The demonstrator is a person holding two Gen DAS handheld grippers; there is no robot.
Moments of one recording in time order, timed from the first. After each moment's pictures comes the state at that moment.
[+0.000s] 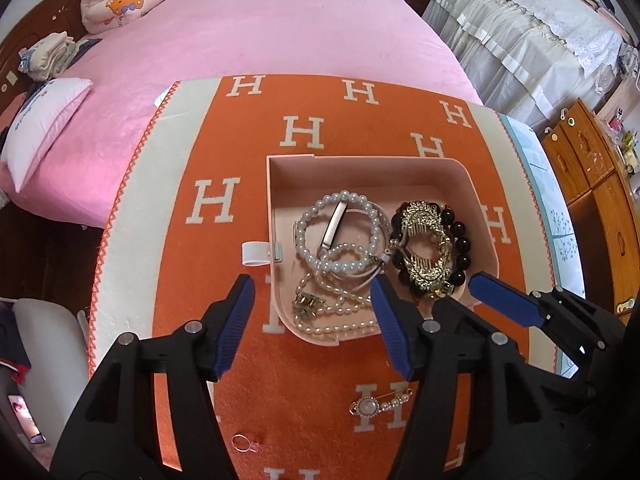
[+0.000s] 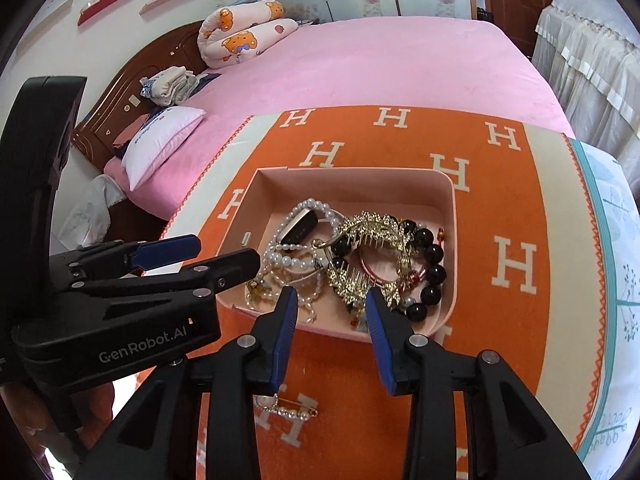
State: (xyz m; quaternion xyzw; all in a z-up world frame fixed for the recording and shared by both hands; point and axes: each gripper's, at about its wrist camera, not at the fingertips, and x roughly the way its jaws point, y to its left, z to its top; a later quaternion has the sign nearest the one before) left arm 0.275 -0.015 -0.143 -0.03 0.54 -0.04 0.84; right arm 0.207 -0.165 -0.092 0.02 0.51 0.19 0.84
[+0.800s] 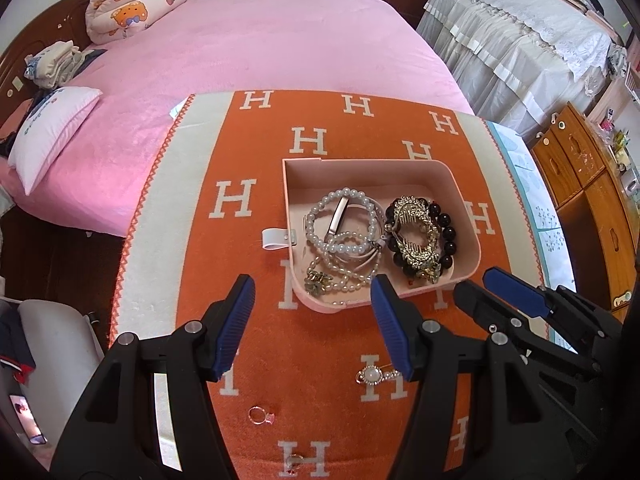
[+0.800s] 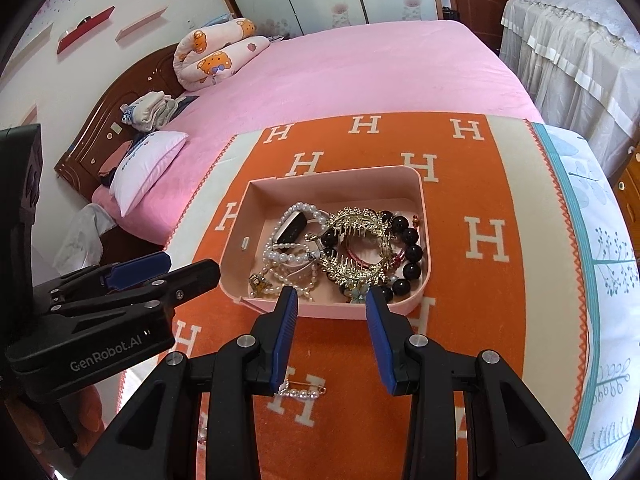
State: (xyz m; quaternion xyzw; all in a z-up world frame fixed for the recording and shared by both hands) left arm 0.235 -0.001 -0.108 -0.03 0.51 -0.04 0.86; right arm 0.174 -0.181 -0.065 0.05 0.50 0.15 0.85
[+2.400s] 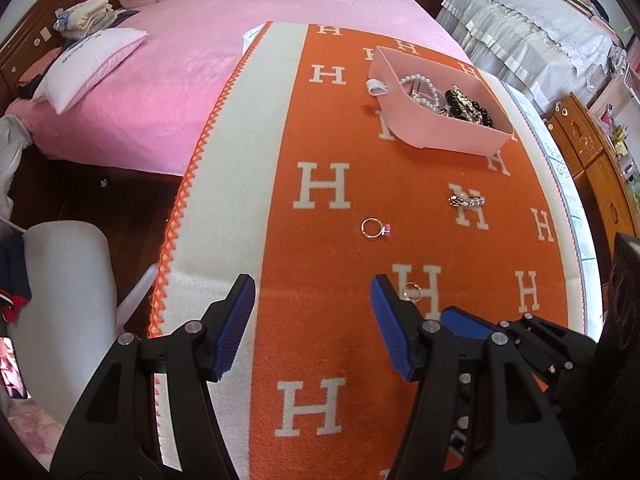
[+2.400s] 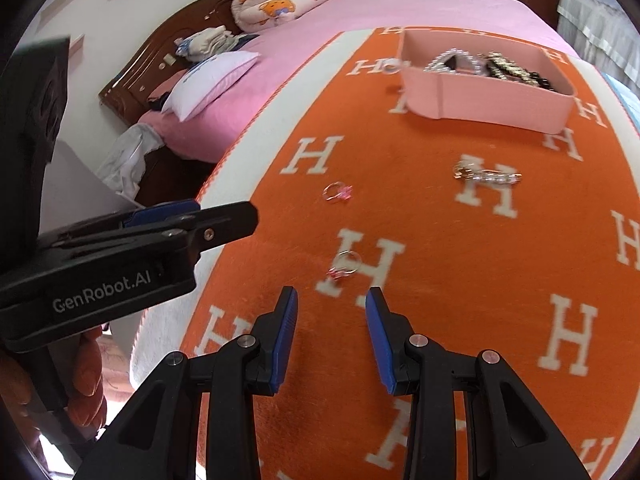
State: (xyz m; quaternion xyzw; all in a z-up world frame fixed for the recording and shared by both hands) left arm 0.064 0.101 -0.159 -0.06 0.53 -0.02 0.84; right arm -0.019 -0.061 -0.137 0.01 0.54 0.25 0.80
